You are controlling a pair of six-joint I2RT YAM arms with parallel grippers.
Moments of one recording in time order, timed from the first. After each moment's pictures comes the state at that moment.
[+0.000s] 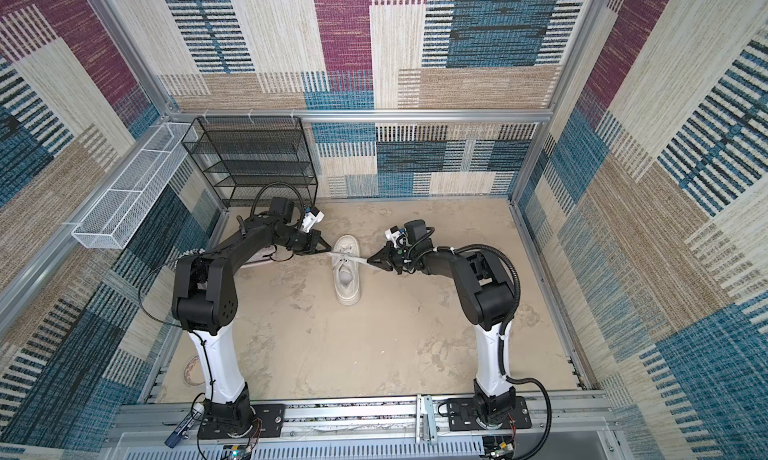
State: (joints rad) left arm -0.16 2.04 1.61 -0.70 0.71 -0.03; right arm 0.35 2.04 1.22 0.13 -0.89 0.90
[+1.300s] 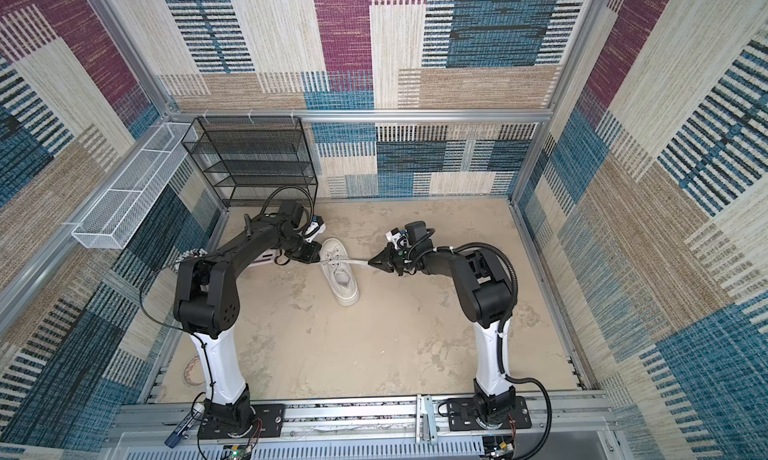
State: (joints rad) left arm -0.23 2.00 1.61 -0.86 0.25 0.17; right arm 0.34 2.07 1.22 0.12 -0.89 0.89
